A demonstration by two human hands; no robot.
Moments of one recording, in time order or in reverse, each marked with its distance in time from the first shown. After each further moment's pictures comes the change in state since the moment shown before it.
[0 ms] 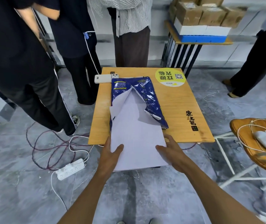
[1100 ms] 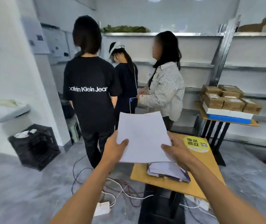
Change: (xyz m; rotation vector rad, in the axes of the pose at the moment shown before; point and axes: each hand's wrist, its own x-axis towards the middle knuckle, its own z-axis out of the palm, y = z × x) left_hand -0.174 0.260 -0.134 0.200 0.339 0.428; right_hand -0.189 -0.244 0.091 -0.193 -0.272 -0.551
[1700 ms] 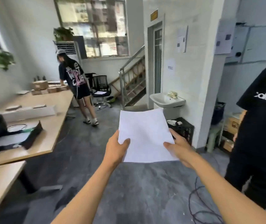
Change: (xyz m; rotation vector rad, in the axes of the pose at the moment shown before) left_hand -0.177 -0.080 -0.439 0.277 0.984 -0.284; right_hand 0.030 -0.099 0.554 0.074 -1.030 -0.134
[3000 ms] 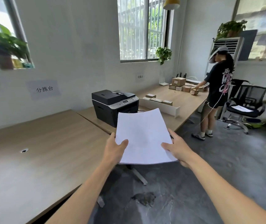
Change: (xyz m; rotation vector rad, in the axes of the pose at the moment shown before) left_hand 0.134 -0.136 -0.301 0.079 1.040 -0.383; right_hand 0.318 -0.079 0.451 -0.144 -1.004 -0.164
